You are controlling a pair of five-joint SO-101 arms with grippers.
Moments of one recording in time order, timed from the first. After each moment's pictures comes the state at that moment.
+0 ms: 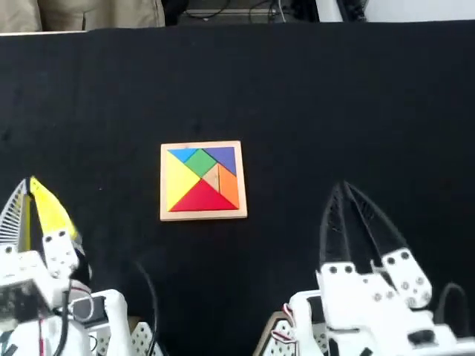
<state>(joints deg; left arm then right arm) -17.1 -104.0 46.1 66.0 -5.6 -6.0 -103.5 39.2 64.3 6.8</state>
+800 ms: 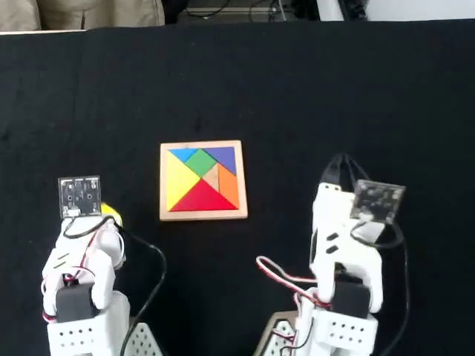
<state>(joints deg) -12.8 -104.0 88.0 66.0 -5.7 11.5 -103.7 89.4 39.4 -2.6</state>
